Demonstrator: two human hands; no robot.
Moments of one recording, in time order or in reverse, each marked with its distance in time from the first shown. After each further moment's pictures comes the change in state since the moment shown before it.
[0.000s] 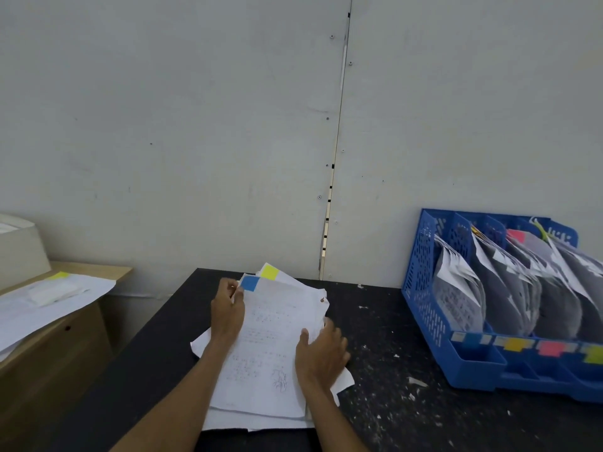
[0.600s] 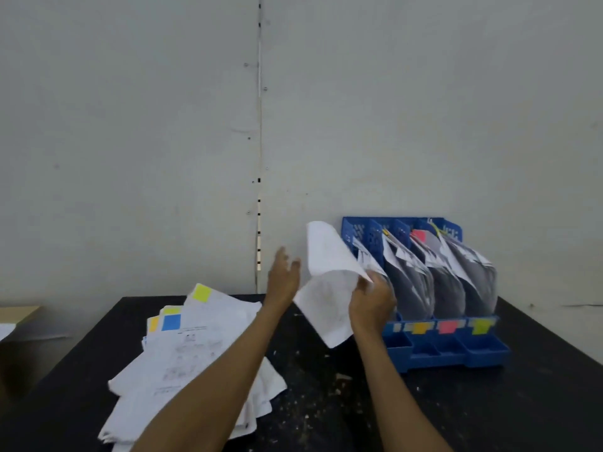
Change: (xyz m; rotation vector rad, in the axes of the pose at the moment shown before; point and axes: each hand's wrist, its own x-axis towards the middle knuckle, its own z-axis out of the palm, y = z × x) left_hand -0.064 0.185 0.147 -0.166 -0.463 0.048; right_hand 0.113 0.035 -0.203 0.408 0.392 -0.061
